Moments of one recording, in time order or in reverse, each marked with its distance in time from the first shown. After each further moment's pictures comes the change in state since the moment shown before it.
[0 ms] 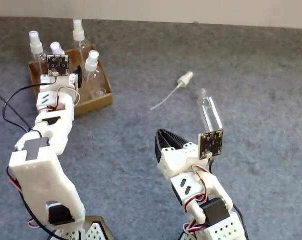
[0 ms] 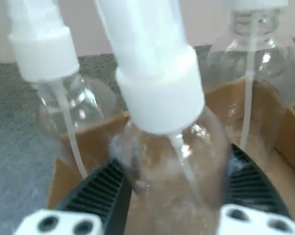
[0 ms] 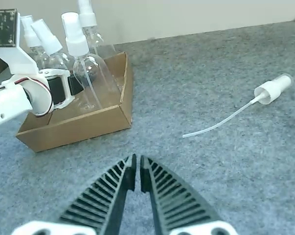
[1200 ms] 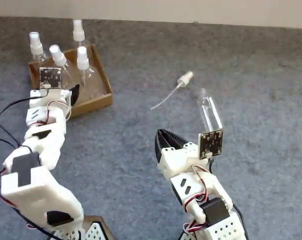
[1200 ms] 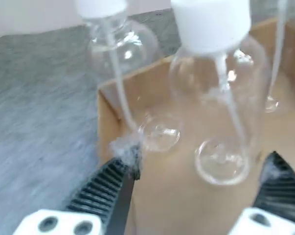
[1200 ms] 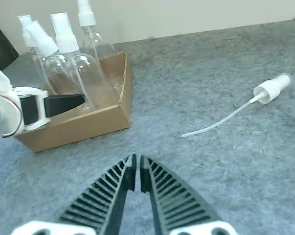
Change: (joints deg) left arm -4.7 -15.2 17.1 3.5 -5.3; right arm 0.4 0.0 0.0 0.1 0.0
